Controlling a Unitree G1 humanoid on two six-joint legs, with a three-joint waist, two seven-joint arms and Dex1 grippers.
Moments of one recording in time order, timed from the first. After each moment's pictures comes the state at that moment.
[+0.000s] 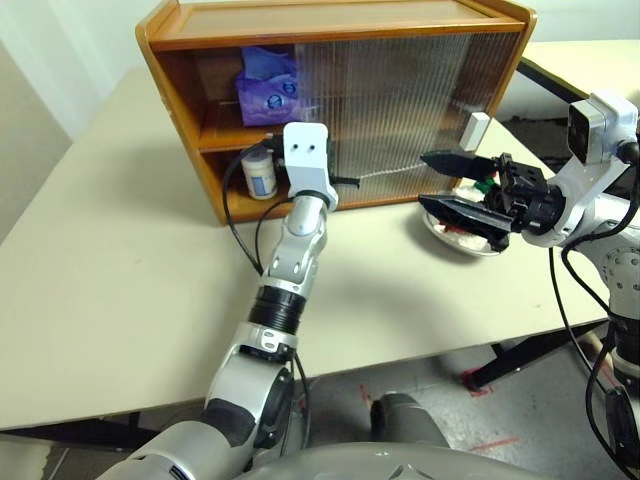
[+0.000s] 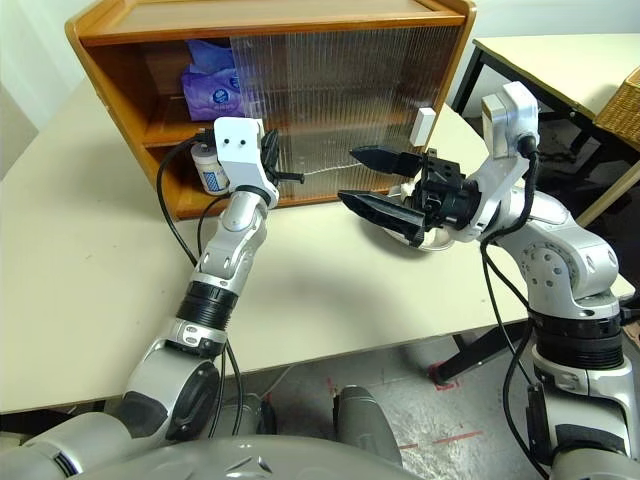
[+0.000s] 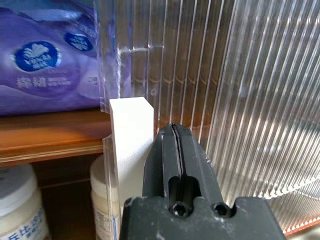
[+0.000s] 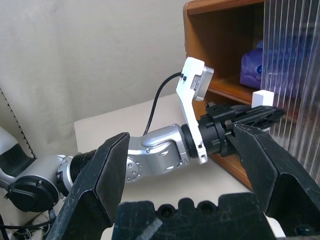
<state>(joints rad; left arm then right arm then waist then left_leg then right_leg) -0.65 -0.11 -0.05 0.33 0.01 0.06 0.13 -0.43 -0.62 -0.17 -0.25 0.84 0.57 1.05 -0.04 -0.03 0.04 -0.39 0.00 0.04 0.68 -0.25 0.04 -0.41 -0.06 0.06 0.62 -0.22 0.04</state>
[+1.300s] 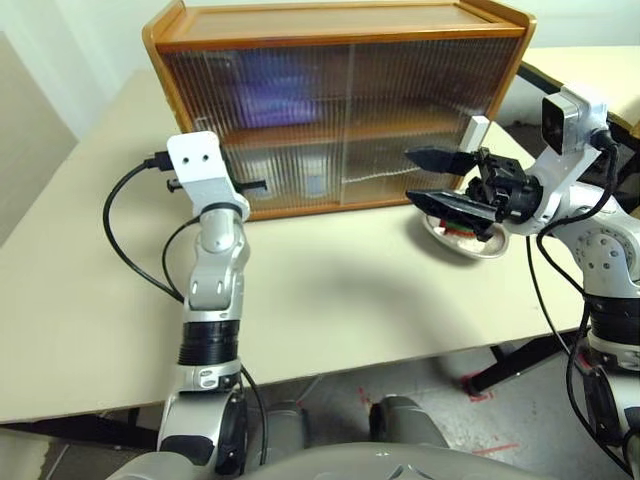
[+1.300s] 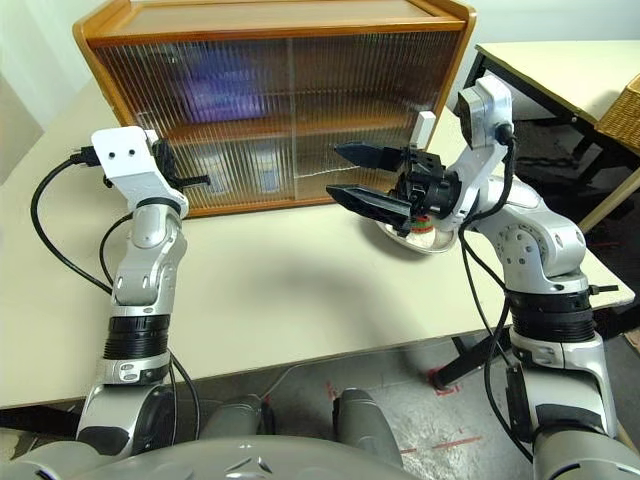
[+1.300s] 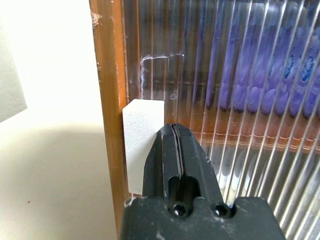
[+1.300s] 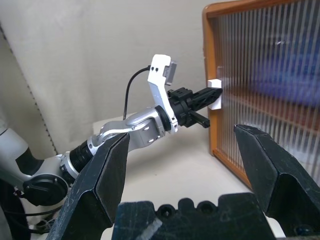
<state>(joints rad) -0.46 0.08 0.13 -0.03 0.02 0.28 0.24 -0.53 -0.56 -0.11 -0.11 0.79 0.55 1.15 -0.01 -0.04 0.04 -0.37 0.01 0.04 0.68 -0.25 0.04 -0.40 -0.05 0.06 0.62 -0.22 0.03</state>
